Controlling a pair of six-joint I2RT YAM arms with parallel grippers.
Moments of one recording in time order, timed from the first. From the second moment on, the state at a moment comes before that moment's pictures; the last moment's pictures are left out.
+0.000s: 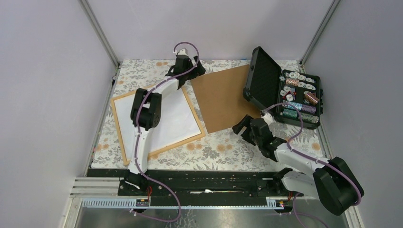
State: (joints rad) left arm -0.35 2.33 1.84 0.01 0.05 -0.62; right arm 0.55 1.11 0.36 0.07 0.18 0.98
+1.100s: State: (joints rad) left arm -0.33 2.37 1.77 0.03 0.06 -0.57; right arm 0.55 1.88 1.24 -0.34 0.37 0.32
